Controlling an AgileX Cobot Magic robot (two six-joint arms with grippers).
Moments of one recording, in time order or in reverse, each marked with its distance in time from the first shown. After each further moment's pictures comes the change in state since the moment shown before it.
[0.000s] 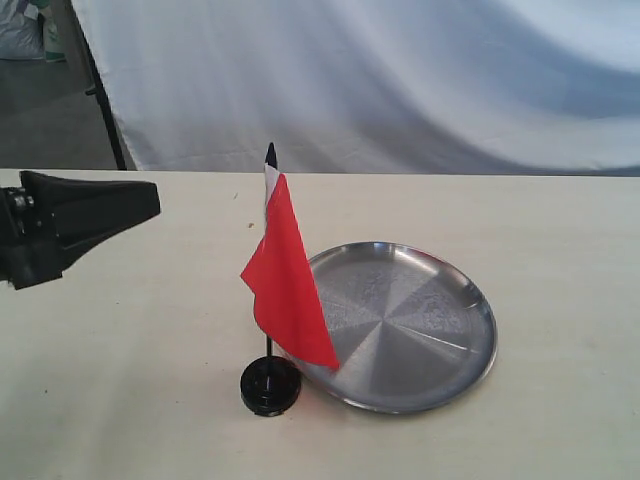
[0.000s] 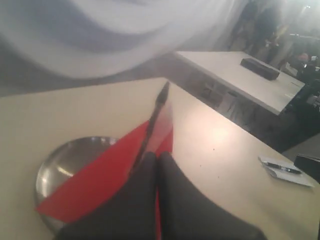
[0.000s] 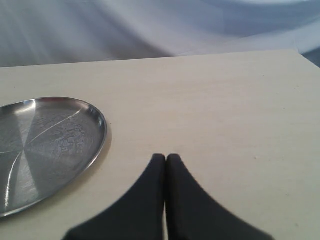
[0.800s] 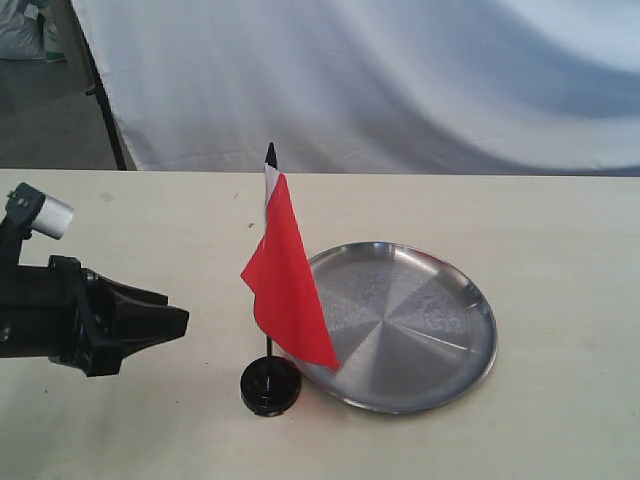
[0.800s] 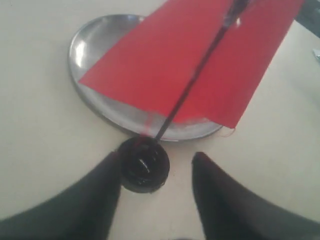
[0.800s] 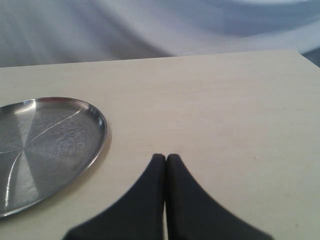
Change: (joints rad) left arm 0.000 0.341 -0.002 0.184 0.088 0.138; right arm 0.000 0.000 0.000 0.000 0.000 0.000
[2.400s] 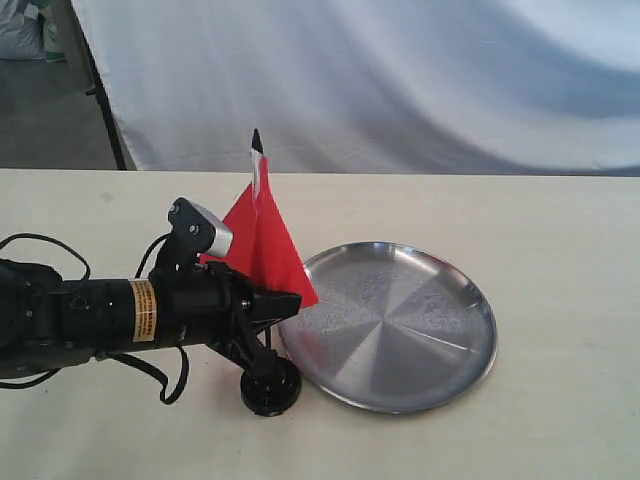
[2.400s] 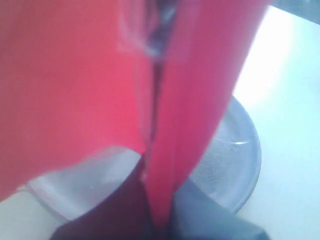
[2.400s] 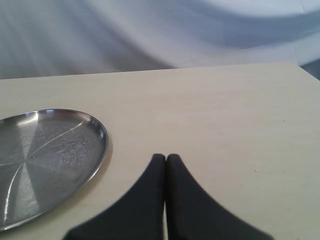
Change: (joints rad) left arm -0.364 0.413 -0.182 -0.653 0.022 0.669; right arm 0.000 0.000 0.000 0.000 -0.042 0.000
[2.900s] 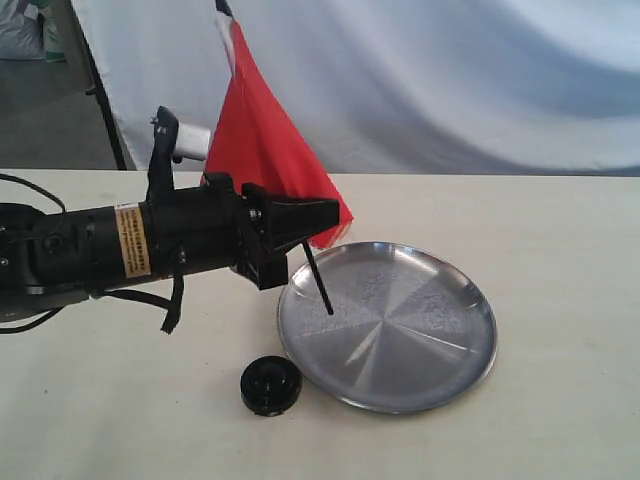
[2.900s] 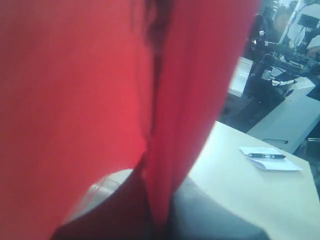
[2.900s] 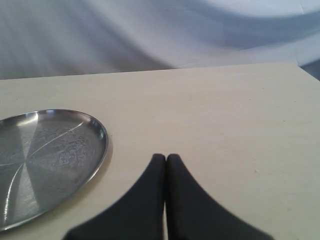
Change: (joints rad) left arm -0.006 -0.137 -0.093 0.074 -0.201 -0.264; right arm 0.000 0.000 0.000 0.000 0.001 0.000
